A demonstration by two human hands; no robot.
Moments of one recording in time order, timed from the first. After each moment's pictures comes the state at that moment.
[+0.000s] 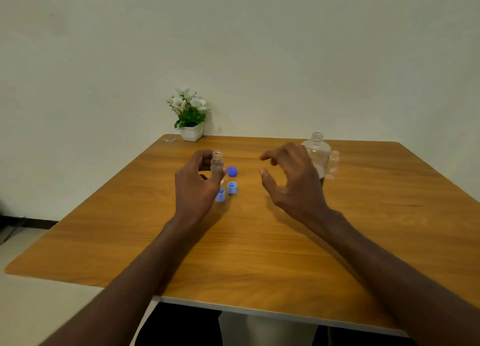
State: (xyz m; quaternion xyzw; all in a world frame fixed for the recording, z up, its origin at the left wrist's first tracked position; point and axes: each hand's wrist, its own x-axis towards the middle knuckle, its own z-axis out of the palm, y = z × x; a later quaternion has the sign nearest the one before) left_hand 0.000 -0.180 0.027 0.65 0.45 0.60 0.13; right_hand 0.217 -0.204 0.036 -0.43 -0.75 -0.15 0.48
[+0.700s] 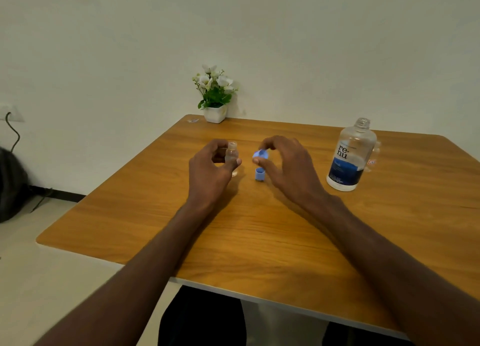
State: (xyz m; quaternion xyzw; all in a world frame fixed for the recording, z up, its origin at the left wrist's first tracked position) left_hand -0.034 -0.168 0.012 0.62 0.50 0.57 0.18; right_hand 0.158 -0.165 0.022 -0.46 -0.77 -0.01 0.44
